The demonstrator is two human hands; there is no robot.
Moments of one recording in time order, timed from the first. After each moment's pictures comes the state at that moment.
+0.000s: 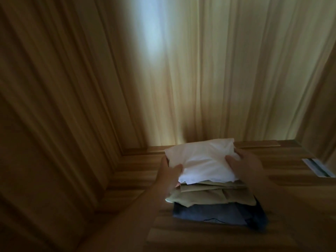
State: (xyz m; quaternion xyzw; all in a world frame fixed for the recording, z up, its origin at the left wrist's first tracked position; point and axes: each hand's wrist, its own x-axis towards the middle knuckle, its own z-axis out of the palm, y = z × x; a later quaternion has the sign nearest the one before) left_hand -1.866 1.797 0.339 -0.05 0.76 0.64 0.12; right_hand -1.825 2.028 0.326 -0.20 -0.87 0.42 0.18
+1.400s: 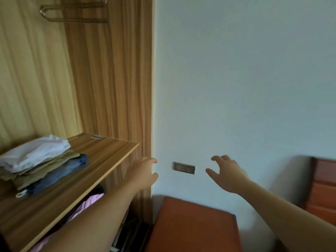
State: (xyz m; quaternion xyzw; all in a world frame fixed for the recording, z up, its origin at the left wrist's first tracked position) left_hand -1.436 1.704 0.397 0.73 0.64 0.22 0.08; right_hand -1.139 1.681 0.430 -0.68 -0.72 0.00 0.16
